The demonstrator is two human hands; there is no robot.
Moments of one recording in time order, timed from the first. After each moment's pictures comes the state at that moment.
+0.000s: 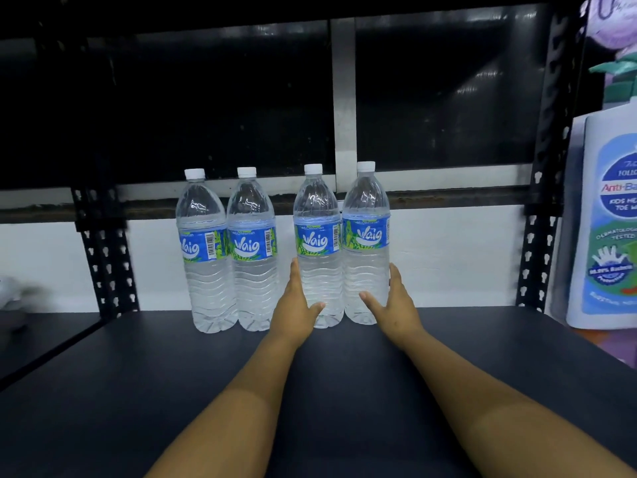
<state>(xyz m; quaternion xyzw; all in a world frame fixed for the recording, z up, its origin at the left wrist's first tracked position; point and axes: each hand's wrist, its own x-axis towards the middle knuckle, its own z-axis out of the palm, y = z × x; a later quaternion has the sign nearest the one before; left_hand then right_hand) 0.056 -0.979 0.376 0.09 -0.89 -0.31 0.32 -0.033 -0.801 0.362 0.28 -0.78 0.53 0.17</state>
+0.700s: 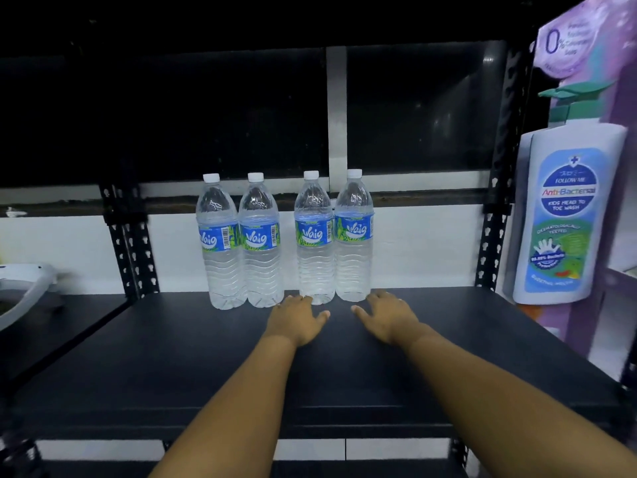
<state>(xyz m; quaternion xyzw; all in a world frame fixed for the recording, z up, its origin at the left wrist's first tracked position) 0.148 -0.936 0.391 0.12 -0.98 -0.10 0.12 0.059 -0.756 0.383 0.26 -0.95 0.13 0.07</state>
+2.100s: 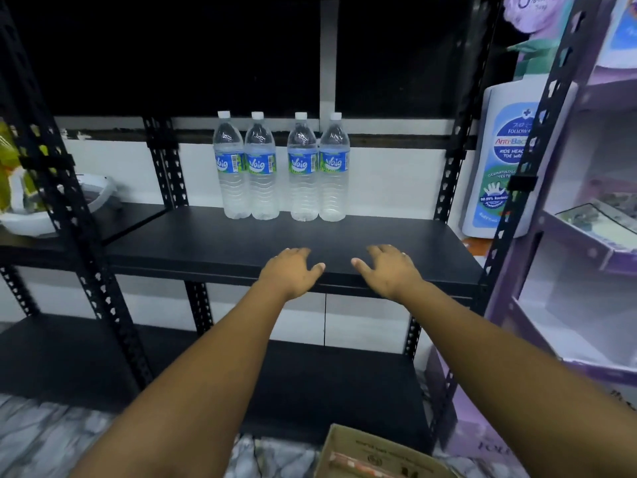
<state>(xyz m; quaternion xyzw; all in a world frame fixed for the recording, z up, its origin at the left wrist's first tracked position) 0.331 -0.767 0.394 0.17 -0.97 -0.14 0.11 0.223 -0.589 0.389 0.32 -0.94 0.13 0.07</state>
